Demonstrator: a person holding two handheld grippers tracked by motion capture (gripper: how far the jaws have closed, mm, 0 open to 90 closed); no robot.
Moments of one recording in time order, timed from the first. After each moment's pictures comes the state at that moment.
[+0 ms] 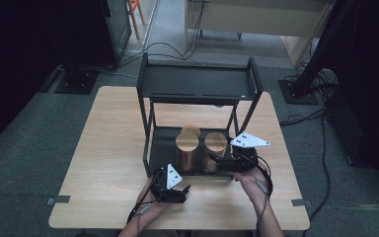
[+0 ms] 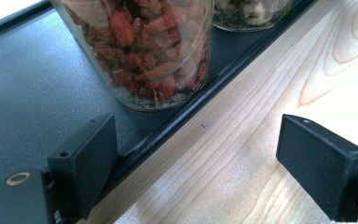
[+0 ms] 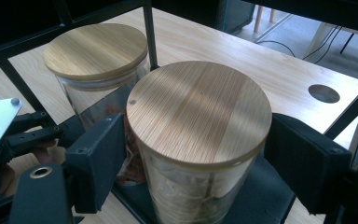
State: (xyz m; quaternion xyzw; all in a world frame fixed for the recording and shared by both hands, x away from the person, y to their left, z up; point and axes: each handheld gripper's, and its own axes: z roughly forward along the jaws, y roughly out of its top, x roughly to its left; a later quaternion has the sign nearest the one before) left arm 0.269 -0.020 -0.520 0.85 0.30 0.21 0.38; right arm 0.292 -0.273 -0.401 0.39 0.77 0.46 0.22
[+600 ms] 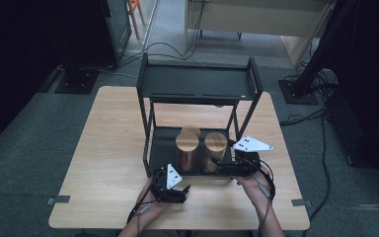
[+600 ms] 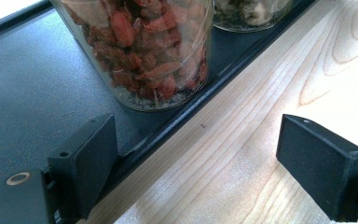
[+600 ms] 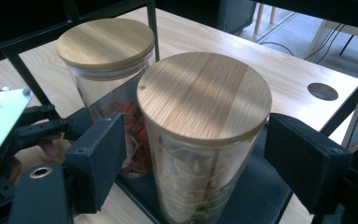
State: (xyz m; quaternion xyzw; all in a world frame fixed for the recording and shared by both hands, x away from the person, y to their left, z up) left arm 0.269 -0.020 -0.520 0.85 0.30 0.21 0.39; right arm 0.281 -0.277 -0.402 0.38 0.77 0.47 0.22
